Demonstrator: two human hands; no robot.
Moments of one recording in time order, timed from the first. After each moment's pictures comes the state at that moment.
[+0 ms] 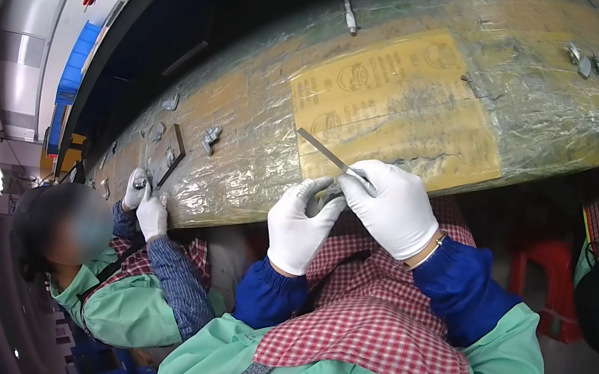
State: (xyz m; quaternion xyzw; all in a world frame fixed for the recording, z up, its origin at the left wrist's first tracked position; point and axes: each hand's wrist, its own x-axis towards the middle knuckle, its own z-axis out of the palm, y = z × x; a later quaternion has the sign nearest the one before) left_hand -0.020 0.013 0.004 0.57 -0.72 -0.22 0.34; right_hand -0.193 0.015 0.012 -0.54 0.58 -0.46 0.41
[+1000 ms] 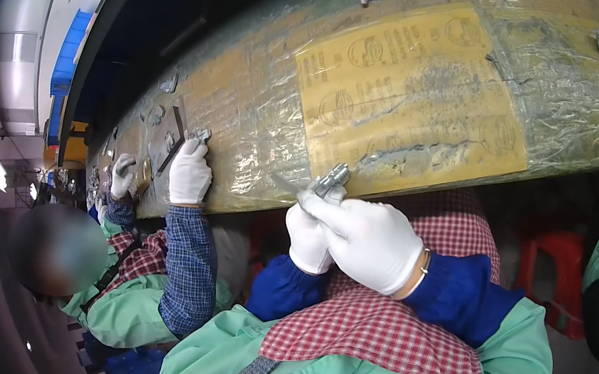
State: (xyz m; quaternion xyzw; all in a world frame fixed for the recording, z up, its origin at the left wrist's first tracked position) left_hand -0.002 0.036 -0.059 0.54 -0.51 -0.50 0.45; right_hand -0.159 0.040 0.001 -0.71 0.47 -0.40 0.35
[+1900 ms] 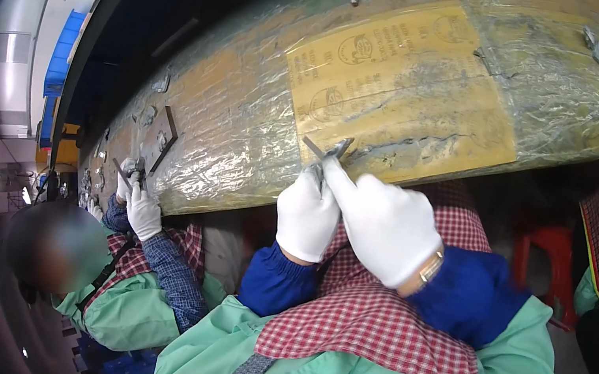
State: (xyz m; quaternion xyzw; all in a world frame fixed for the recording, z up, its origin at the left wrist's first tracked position) left_hand -0.031 0.010 0.005 0.62 -0.70 -0.24 0.26; right_hand -0.178 0.041 0.025 -0.77 0.58 -0.25 0.12
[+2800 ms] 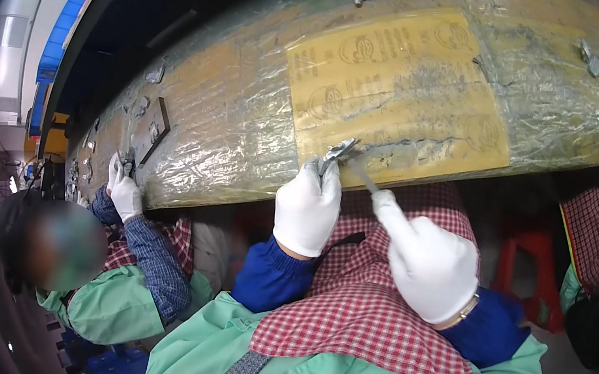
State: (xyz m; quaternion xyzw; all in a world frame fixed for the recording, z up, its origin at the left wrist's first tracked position) left_hand -0.031 0.010 -0.010 0.61 -0.73 -0.15 0.27; right_hand -0.217 0.091 0.030 -0.74 0.60 -0.28 0.10
